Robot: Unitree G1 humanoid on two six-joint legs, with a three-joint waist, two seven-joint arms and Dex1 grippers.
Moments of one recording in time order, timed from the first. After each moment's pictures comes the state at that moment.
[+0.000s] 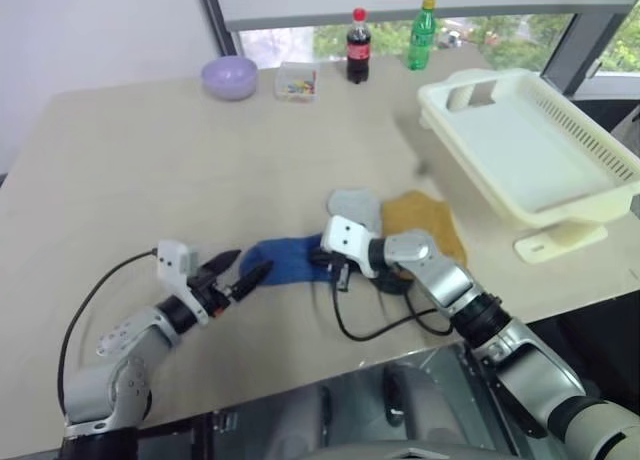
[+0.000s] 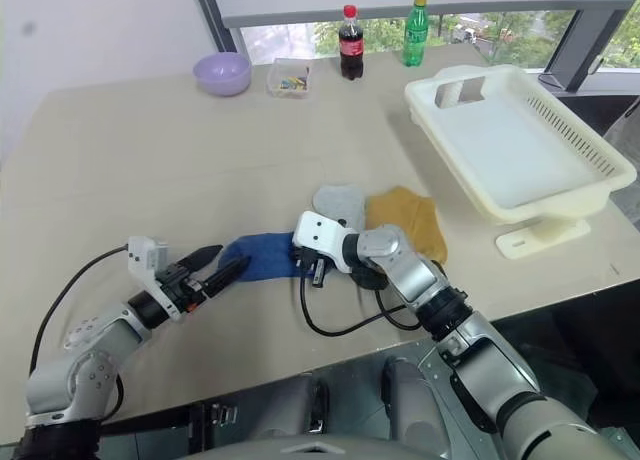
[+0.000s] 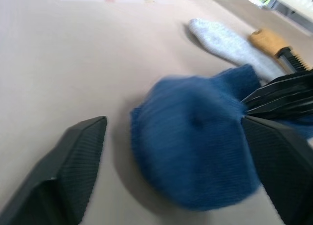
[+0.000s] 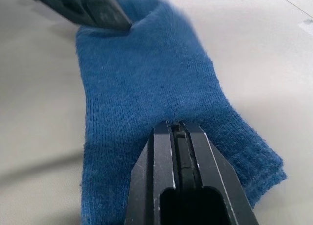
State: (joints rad) left arm 0.09 0.54 0.35 -0.20 -0.69 0.59 -0.68; right arm -0.65 -0.17 0.54 0.27 -0.02 0.23 0.83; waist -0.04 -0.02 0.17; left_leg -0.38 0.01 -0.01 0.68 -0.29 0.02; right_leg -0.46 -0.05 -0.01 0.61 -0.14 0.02
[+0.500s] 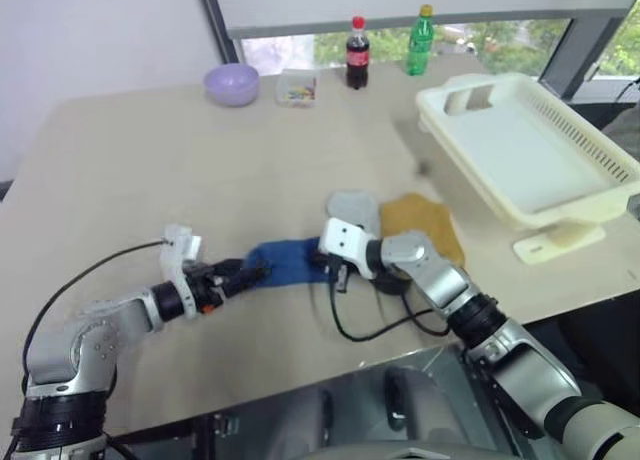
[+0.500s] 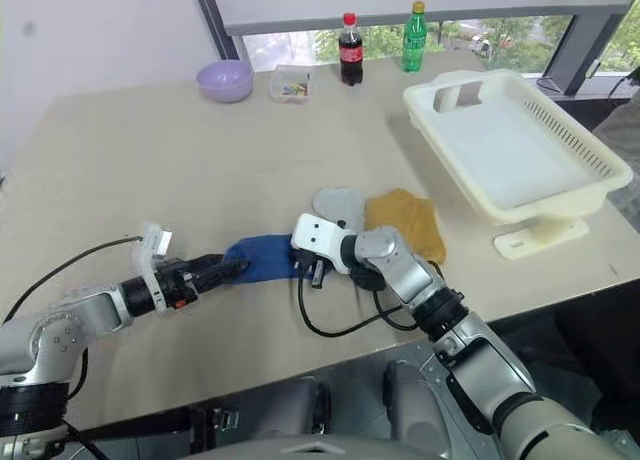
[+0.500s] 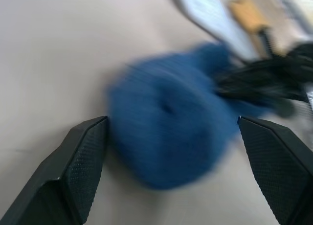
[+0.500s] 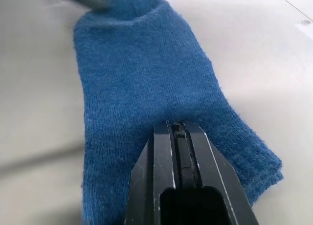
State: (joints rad) left arm -0.04 0.72 0.28 -0.14 -0.87 1.02 -0.83; right arm -0.65 -0.14 0.53 0.29 -0.07 0.23 0.82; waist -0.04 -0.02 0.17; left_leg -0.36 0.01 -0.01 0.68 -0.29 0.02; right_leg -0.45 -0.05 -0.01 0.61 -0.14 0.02
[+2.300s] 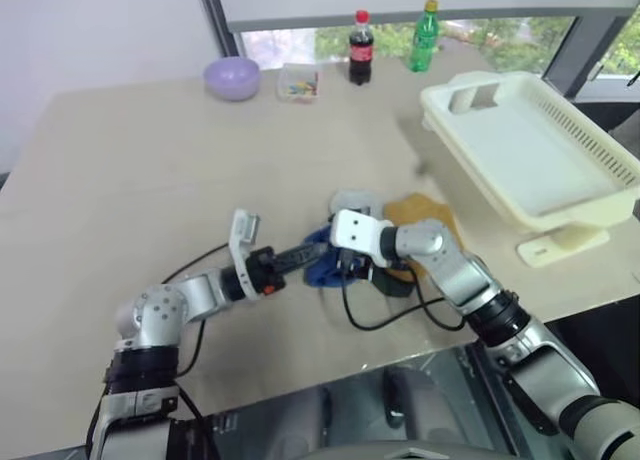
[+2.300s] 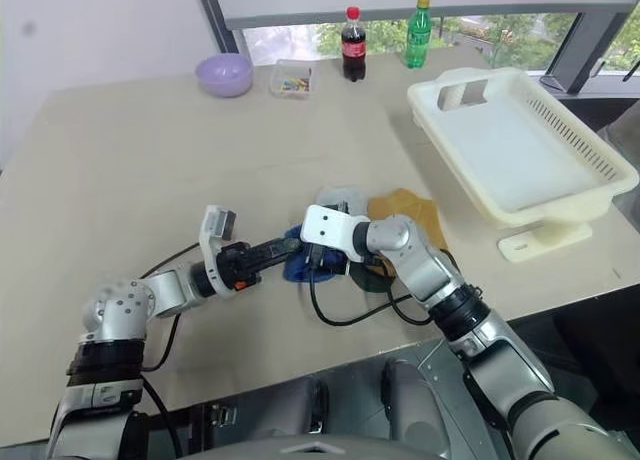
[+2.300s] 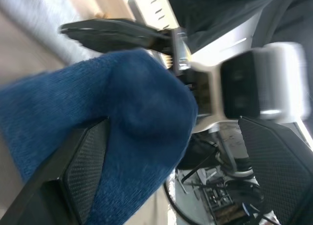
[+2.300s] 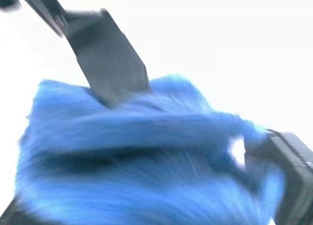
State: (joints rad) left arm -0.29 0.49 0.20 0.05 -1.05 1.13 -0.86; right arm -0.64 -0.24 0.52 0.07 -0.15 0.31 0.85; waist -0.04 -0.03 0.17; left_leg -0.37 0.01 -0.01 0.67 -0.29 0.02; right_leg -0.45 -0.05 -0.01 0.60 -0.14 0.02
